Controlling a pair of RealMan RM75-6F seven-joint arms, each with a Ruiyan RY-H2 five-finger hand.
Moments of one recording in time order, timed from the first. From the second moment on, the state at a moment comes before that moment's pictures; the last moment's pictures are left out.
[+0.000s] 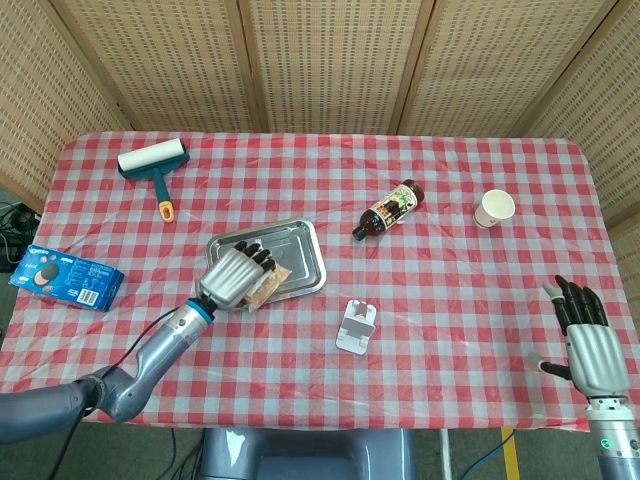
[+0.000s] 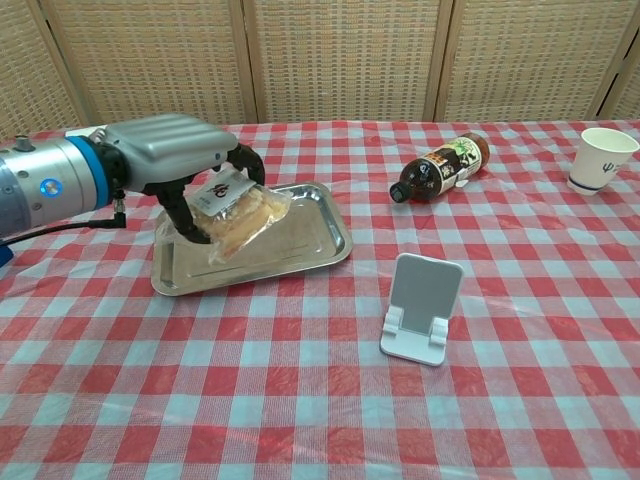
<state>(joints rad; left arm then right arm) -0.82 -1.52 -0.20 -1.48 1.23 0.85 0.54 0.10 -1.19 0.08 -1.52 -1.50 1.47 0.05</state>
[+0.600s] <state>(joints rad) -0.91 -1.61 -0.23 -1.32 1.09 0.81 0.53 0.11 -1.20 0.08 -1.49 -1.49 1.45 0.06</state>
